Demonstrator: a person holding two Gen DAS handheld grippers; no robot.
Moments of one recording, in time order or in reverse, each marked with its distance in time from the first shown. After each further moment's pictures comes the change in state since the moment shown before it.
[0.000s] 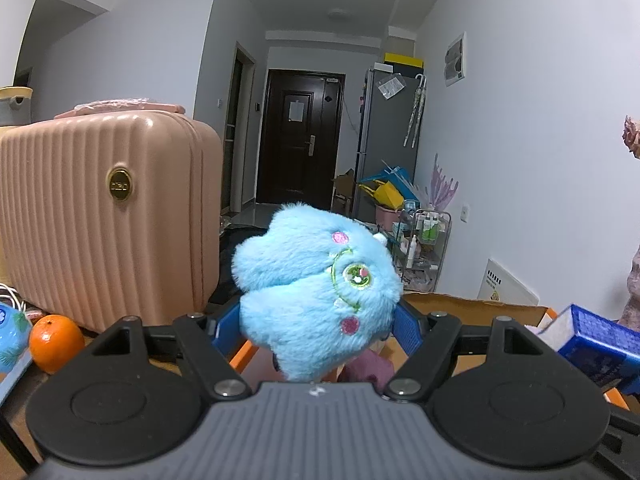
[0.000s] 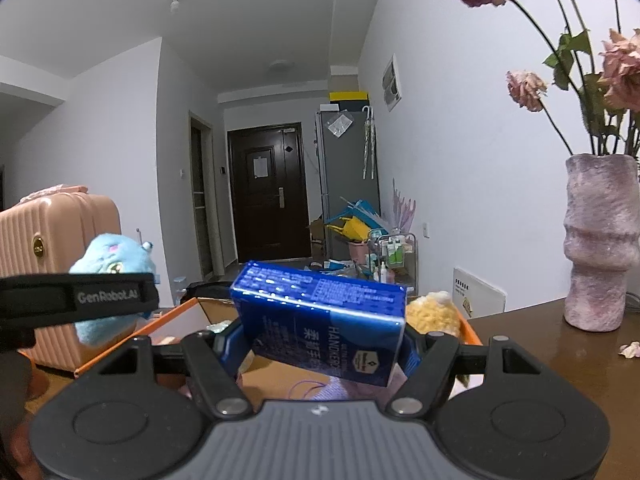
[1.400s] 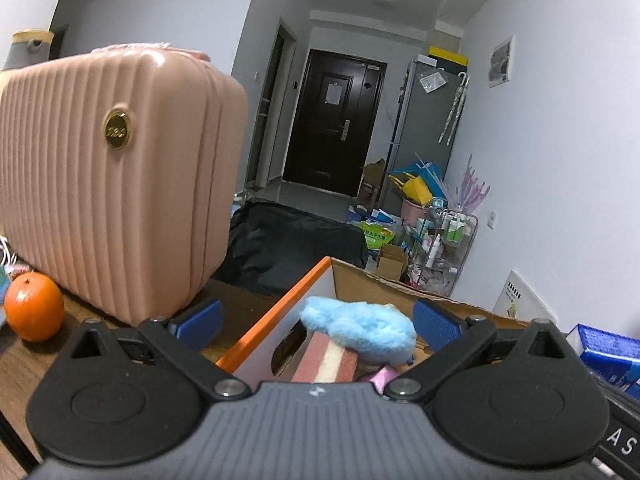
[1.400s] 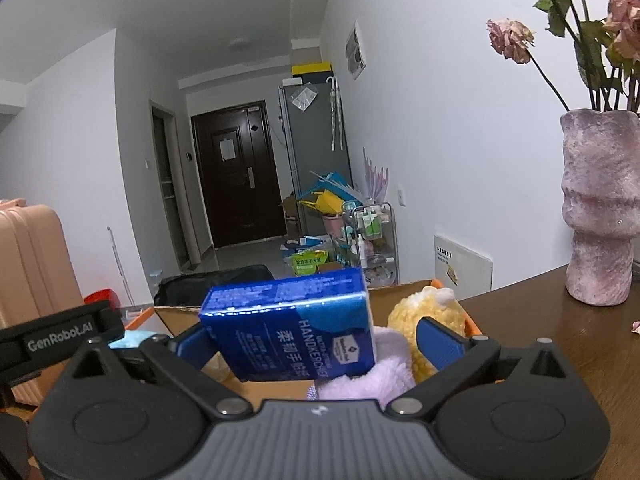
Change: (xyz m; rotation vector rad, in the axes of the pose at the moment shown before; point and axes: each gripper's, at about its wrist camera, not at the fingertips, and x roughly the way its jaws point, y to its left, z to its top) left arm 0.046 0.013 -0.001 -0.144 0.057 0.067; right arm 0.058 -0.013 0.010 0.100 0.084 -0.076
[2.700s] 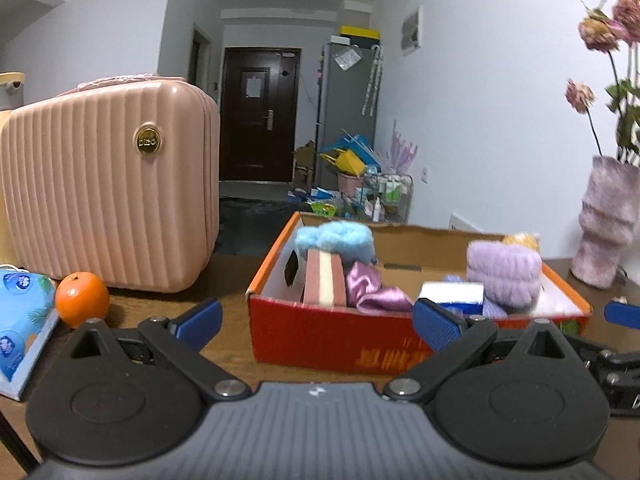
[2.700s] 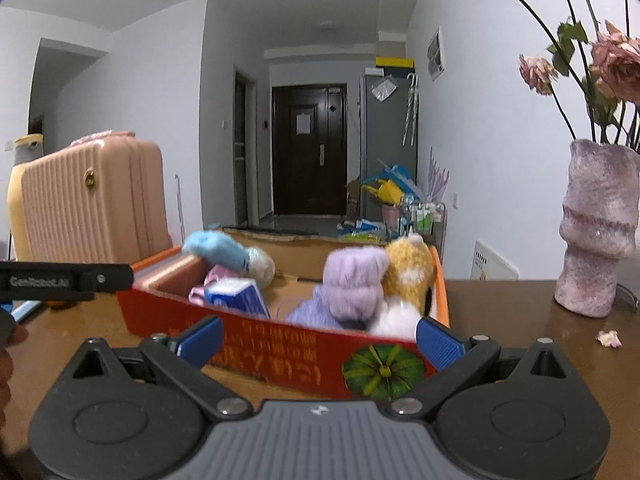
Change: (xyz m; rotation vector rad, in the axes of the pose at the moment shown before) left arm -0.110 0.043 -0.034 0.239 0.040 -0.190; right arm -0.113 -0.036 -0.035 -0.213 0.055 0.181
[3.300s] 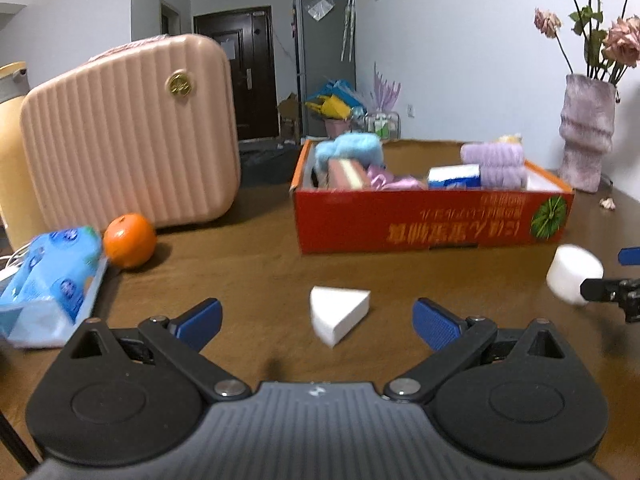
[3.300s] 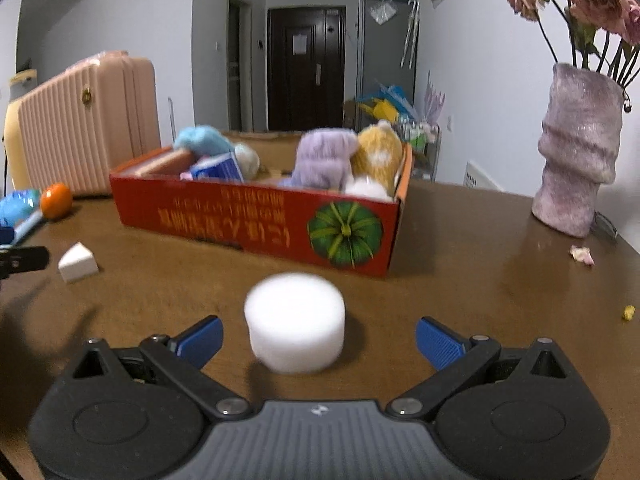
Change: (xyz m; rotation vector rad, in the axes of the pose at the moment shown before) left arm -0.050 0.038 -0.043 0.125 0.163 -0.011; right arm -0.031 -0.021 -0.039 -0.011 0.268 -0.017
